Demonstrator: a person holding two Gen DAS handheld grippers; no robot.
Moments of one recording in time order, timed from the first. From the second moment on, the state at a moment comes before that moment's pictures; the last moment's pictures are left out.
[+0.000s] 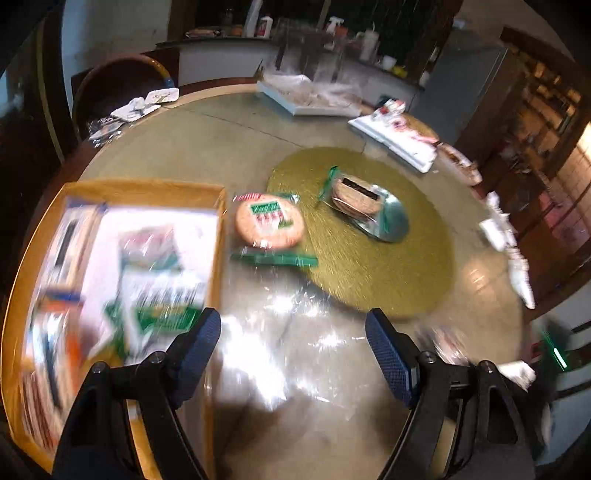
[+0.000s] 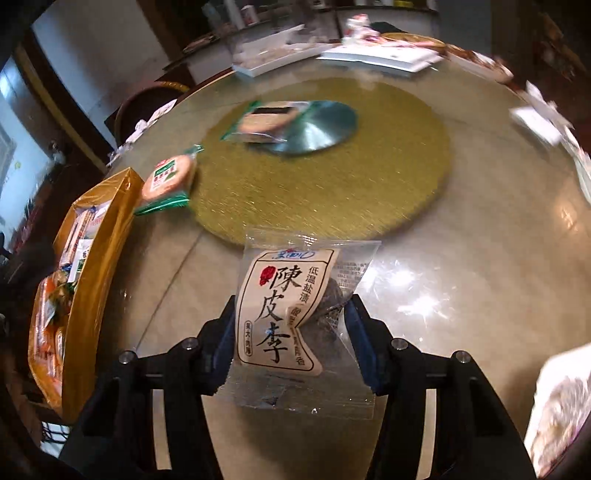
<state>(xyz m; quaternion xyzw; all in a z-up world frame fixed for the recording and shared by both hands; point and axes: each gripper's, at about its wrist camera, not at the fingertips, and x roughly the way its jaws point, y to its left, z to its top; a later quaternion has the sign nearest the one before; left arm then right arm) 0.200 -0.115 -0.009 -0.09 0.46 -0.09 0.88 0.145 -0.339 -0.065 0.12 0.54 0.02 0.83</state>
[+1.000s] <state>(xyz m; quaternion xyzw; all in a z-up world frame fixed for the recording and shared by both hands) 0.256 -0.196 -0.051 0.16 0.54 -0.07 0.83 0.121 -0.342 -0.066 0.13 0.51 0.05 0.85</state>
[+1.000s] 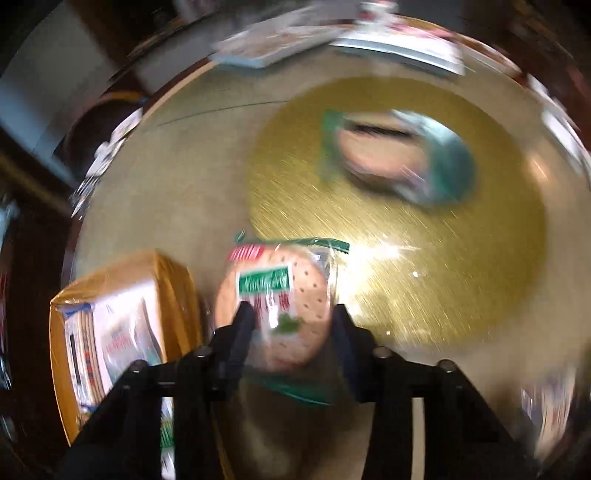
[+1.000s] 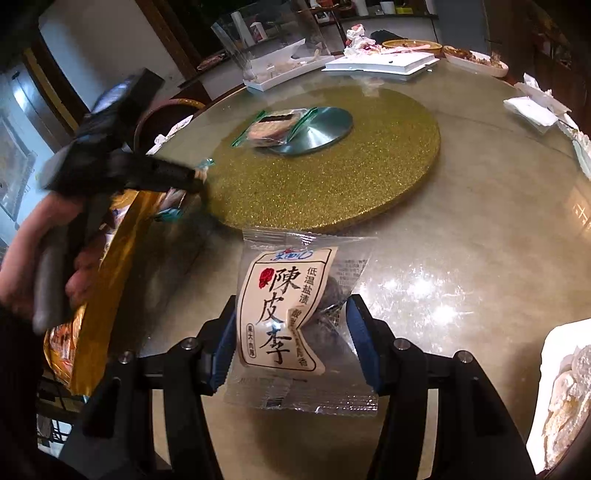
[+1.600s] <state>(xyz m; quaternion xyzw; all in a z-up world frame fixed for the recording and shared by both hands) 0.281 -0.157 -0.044 0.07 0.52 -0.10 0.85 0.111 -0.332 -0.066 0.12 0.51 0.06 0.85</state>
